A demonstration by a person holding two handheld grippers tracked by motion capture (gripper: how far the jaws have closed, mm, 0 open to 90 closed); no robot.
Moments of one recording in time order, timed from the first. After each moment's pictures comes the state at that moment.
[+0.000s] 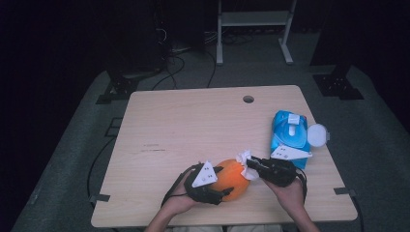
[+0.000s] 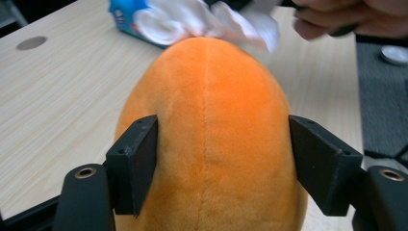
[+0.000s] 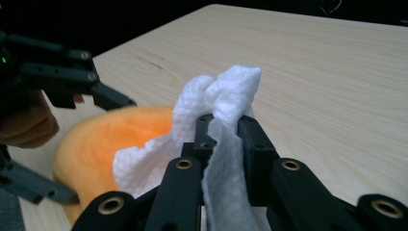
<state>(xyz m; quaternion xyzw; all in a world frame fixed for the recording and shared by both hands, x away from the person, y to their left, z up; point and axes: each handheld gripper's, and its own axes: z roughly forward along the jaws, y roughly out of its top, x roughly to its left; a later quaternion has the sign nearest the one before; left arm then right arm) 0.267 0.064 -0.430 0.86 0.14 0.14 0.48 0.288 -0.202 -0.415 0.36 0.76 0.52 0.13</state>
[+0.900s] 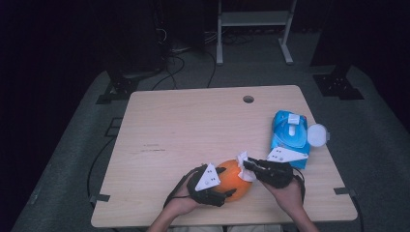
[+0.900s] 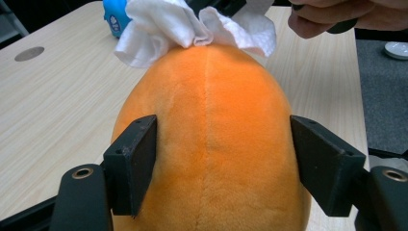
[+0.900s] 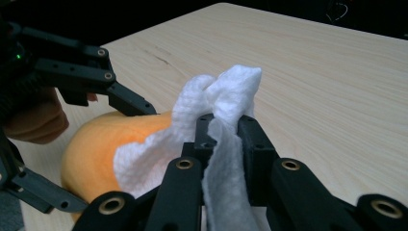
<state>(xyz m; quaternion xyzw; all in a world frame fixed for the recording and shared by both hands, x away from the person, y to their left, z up) 0.268 0.062 -0.435 0.85 0.14 0.15 0.49 0.284 -0.191 -0.414 0.33 0.78 0.51 0.15</state>
